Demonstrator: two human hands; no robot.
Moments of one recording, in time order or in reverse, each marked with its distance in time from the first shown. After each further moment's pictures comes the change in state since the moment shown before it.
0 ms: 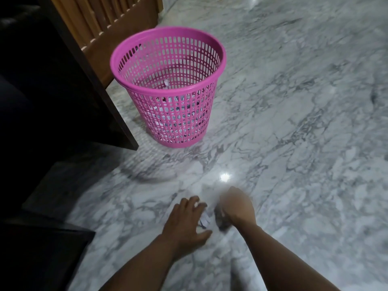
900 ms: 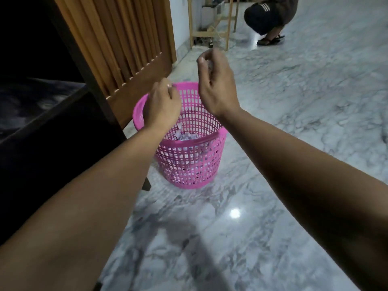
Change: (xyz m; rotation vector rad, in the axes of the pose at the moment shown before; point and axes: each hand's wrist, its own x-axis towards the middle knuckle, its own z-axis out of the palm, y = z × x) left_hand 0.186 -0.014 -0.379 -0.293 0.927 -0.265; right_hand 0.138 -0.375 -0.175 0.367 0.464 -0.863
